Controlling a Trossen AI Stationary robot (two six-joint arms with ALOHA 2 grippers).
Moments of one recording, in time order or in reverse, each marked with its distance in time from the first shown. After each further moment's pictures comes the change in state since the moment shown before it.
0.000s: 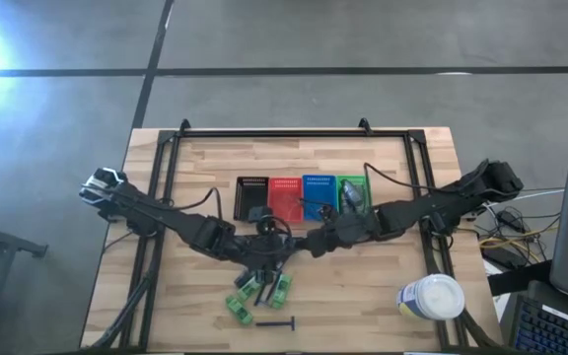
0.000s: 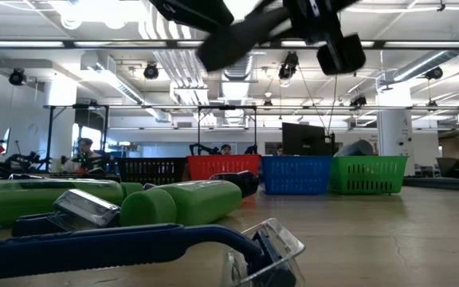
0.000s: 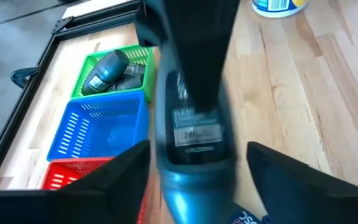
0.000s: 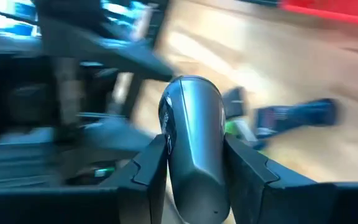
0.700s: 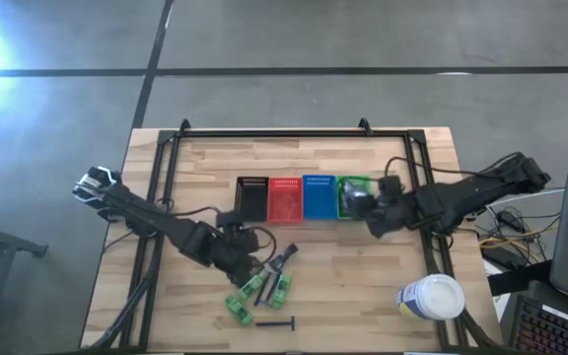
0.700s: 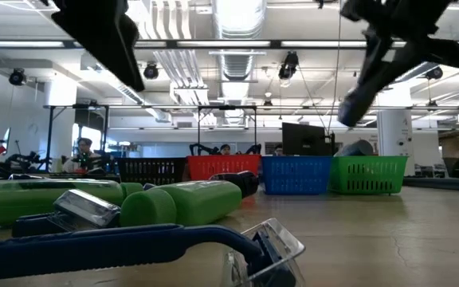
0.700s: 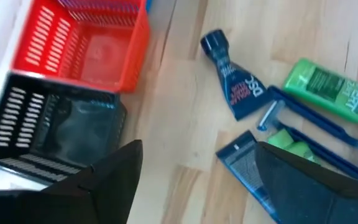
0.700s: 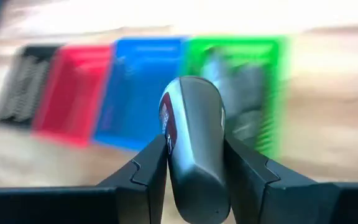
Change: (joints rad) left arm -0.063 -0.056 -0.065 -0.464 0.041 -0.467; right arm 0.008 -0.301 -0.002 -1.049 0.441 0.330
